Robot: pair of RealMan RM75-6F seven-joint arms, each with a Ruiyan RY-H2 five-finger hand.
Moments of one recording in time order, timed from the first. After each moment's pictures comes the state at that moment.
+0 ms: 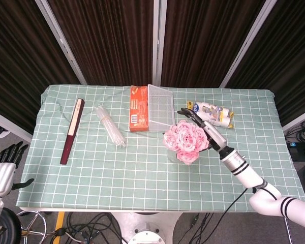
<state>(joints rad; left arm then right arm) -0.12 -1.17 -0.03 -1.45 1.48 1.41 -0.06 0.72 -1.35 0.14 -1.33 -1.64 1.16 1.24</state>
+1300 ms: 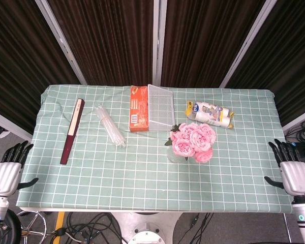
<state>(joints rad) -0.12 -1.18 -0.03 -1.50 1.49 1.43 0.00 0.18 -1.17 -0.03 -1.43 -1.41 1.50 0.02</state>
